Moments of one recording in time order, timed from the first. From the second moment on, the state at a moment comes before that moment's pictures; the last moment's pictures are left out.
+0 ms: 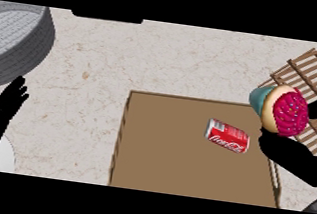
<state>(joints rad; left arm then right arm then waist) 0.02 0.33 0.16 -1.43 0.10 -0.06 0.11 -0.45 0.00 0.15 -2.24 1.31 0.33 1.14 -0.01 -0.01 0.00</state>
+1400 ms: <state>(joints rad) 0.02 0.32 0.18 -1.43 0.09 -0.07 0.10 -1.01 -0.20 -0.36 -2.04 1.56 0.82 0.89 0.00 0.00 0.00</state>
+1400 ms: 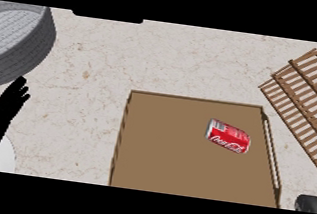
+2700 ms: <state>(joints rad) 0.02 0.28 0.19 -1.43 0.06 -0.08 0.10 -0.74 -0.42 -0.65 -1.73 1.37 0.48 0.81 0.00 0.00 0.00</state>
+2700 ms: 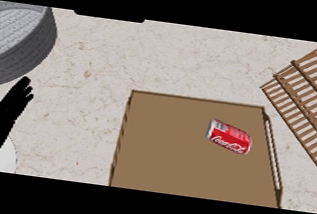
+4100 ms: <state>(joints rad) 0.02 0.29 0.23 -1.41 0.05 -0.10 0.10 -0.86 -0.58 -0.97 -2.19 0.84 0.54 0.97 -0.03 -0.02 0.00</state>
